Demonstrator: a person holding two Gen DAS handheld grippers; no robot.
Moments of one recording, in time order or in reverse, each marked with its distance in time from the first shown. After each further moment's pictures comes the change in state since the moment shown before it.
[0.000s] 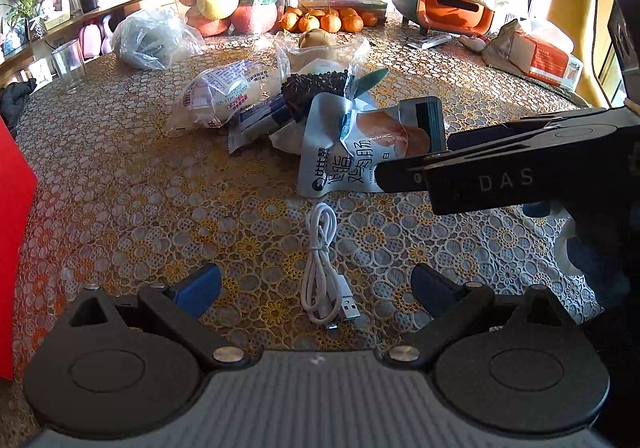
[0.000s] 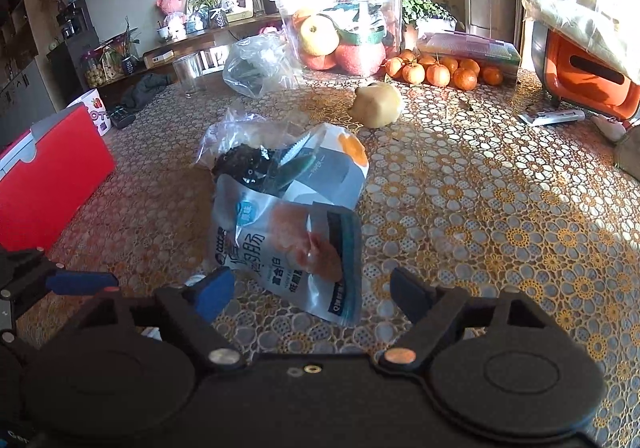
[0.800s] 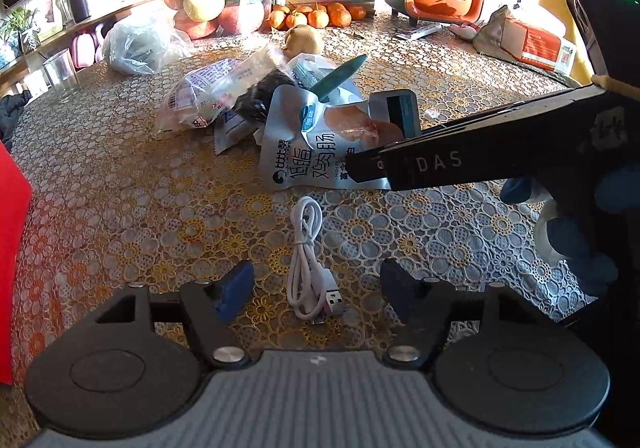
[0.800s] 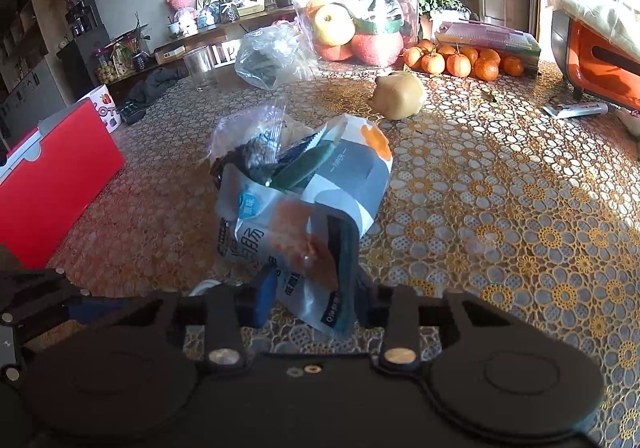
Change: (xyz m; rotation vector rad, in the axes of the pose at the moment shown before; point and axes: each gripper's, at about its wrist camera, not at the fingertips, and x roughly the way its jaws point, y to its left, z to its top) left arm 0.003 -0.011 -0.002 0.042 0.006 0.013; right arm 0.013 0.003 0.001 0.014 0.024 0.054
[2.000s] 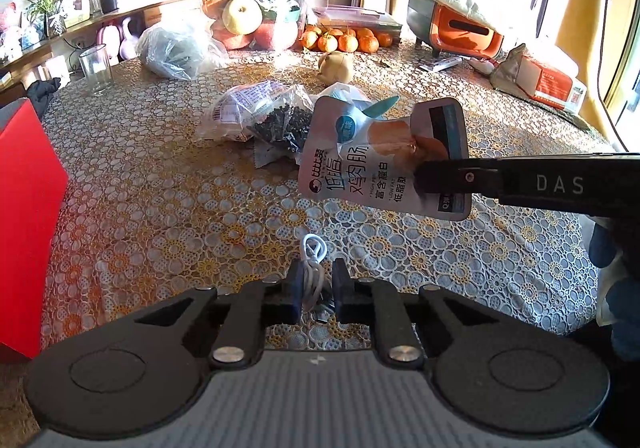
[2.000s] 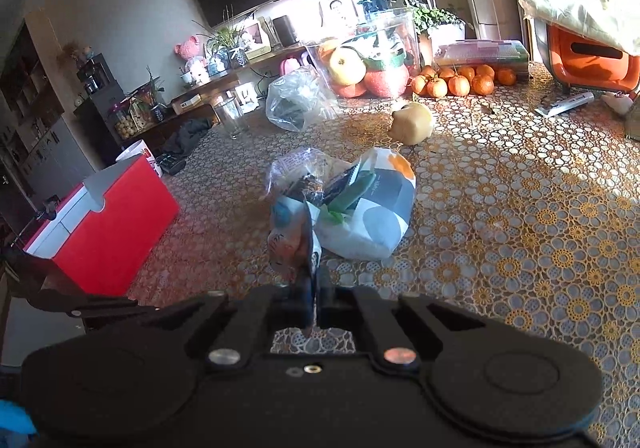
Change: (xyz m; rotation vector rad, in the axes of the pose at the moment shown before) left arm -0.035 0.021 0.001 -0.091 -0.041 0.014; right arm -0.059 0.022 -0.008 0.123 -0.110 0.082
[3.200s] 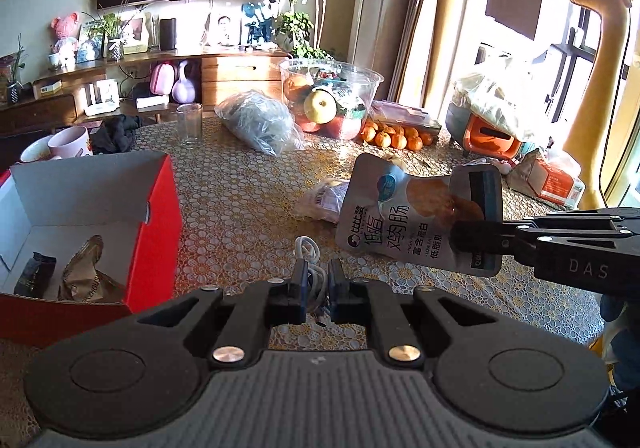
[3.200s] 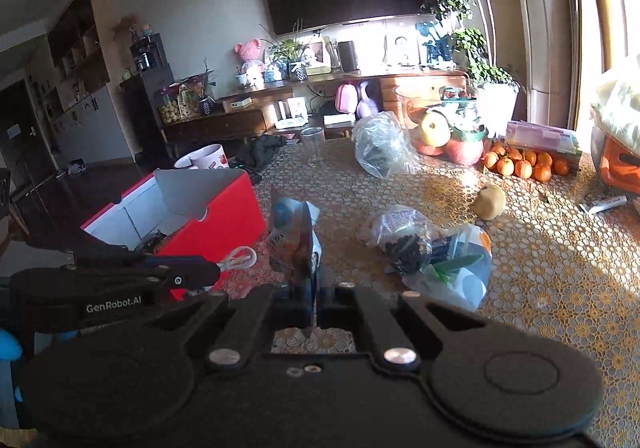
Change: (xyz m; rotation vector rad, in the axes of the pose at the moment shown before) left arm -0.128 0.079 0.003 -0.136 -0.207 0.046; right arm -0.048 0.118 0.025 -0.215 -0.055 0.048
